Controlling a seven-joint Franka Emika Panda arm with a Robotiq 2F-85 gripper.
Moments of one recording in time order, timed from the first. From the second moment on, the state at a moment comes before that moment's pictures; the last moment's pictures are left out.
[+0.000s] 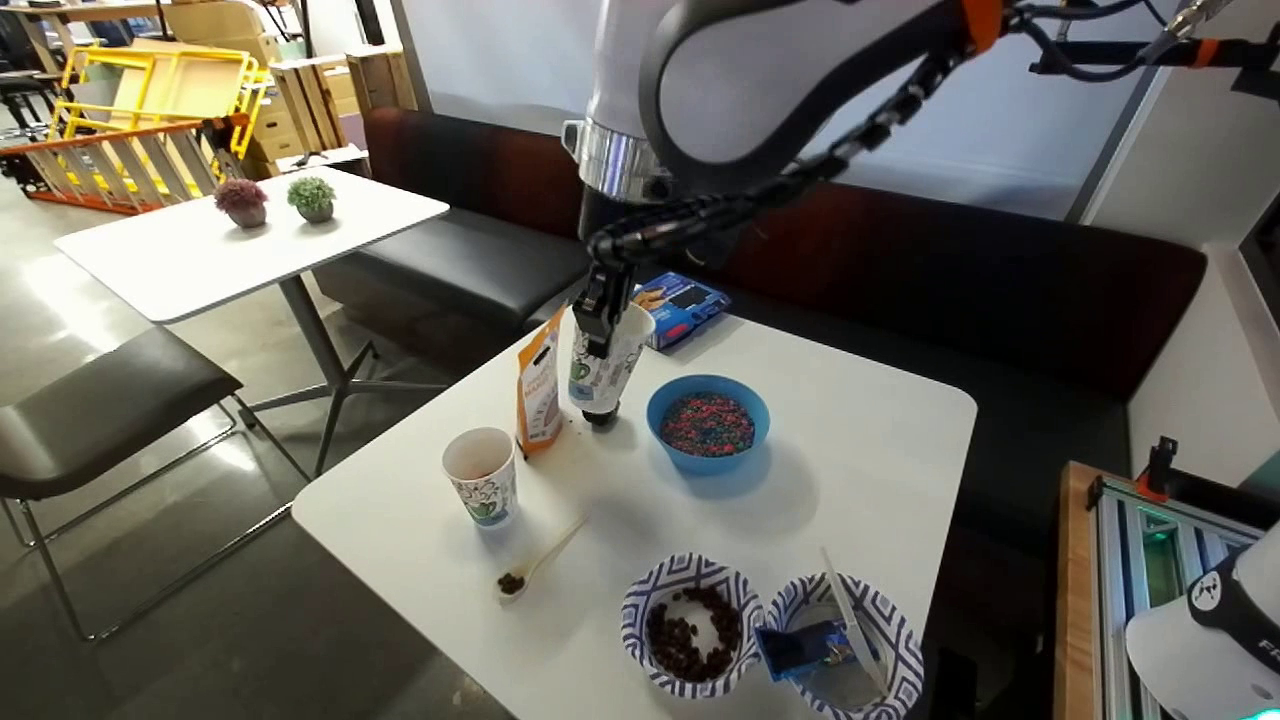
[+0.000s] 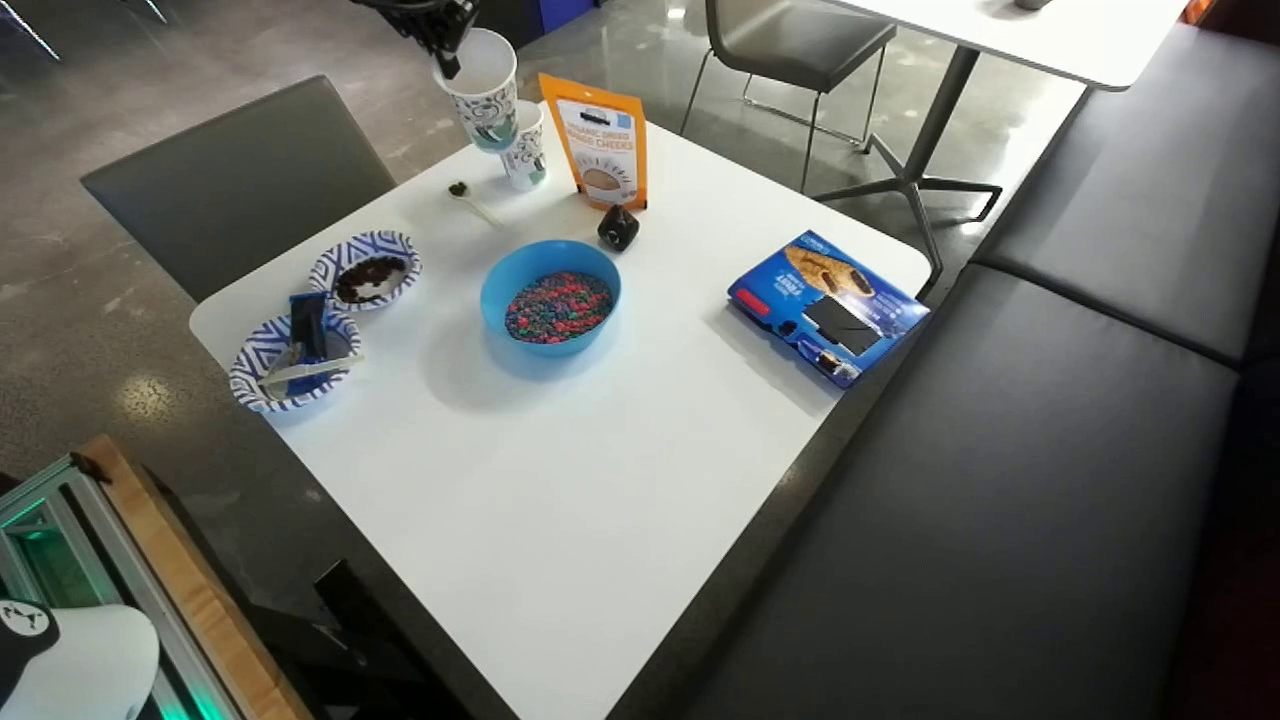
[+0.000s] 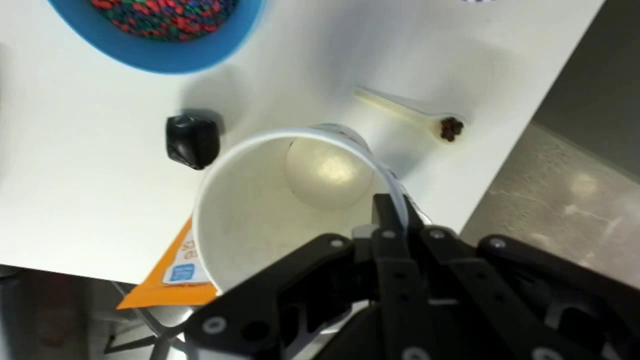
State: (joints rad) arm 0.18 0.13 0.03 -2.00 0.07 2.35 -0.14
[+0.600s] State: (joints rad) arm 0.17 0.13 0.04 -2.02 -0.05 2.32 -0.06
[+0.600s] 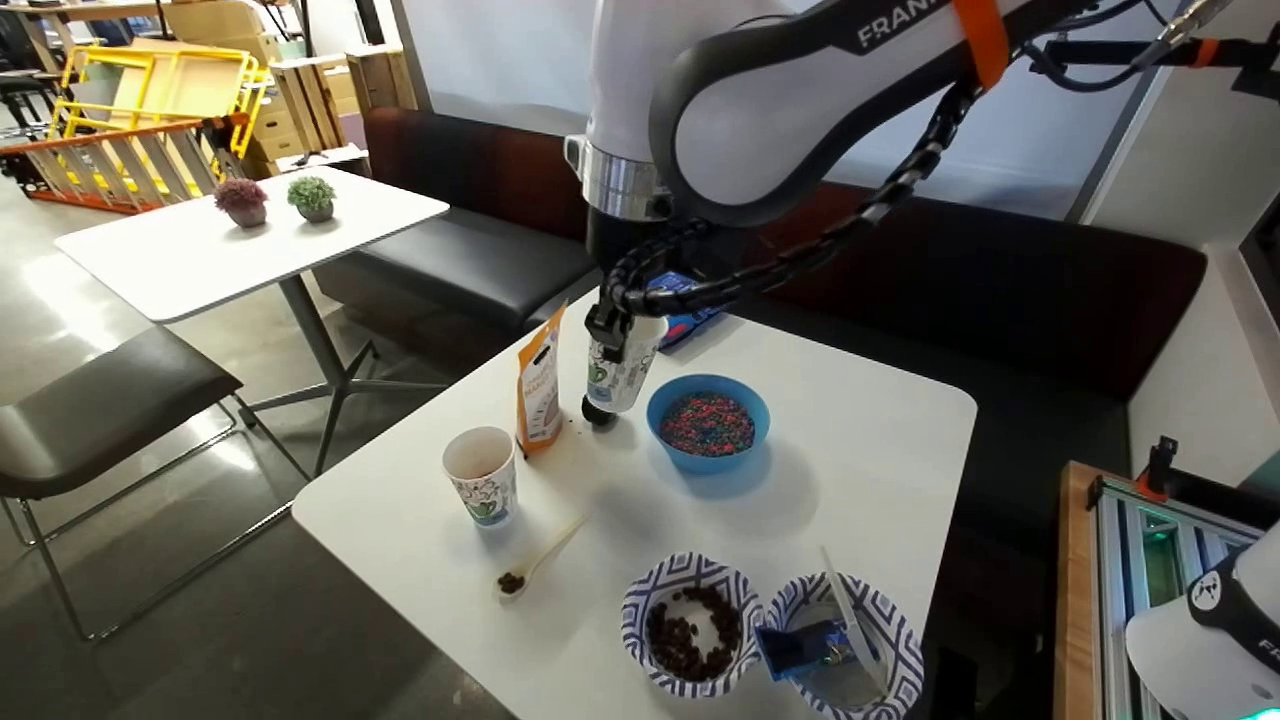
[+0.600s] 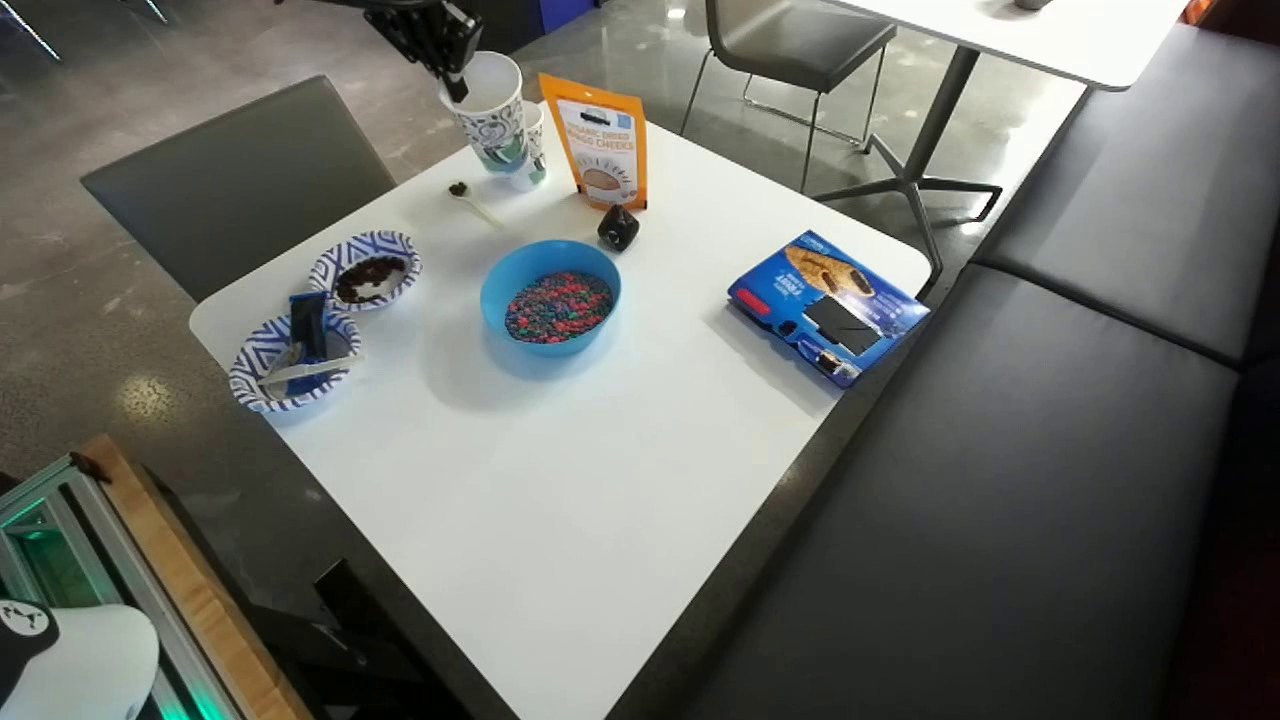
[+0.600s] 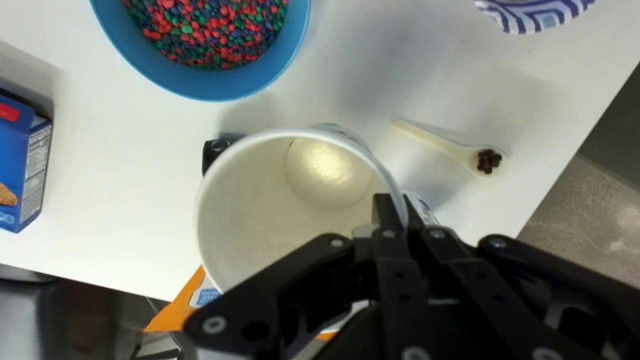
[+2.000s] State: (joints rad) arm 0.17 0.02 0.11 -2.39 -0.11 2.40 0.00
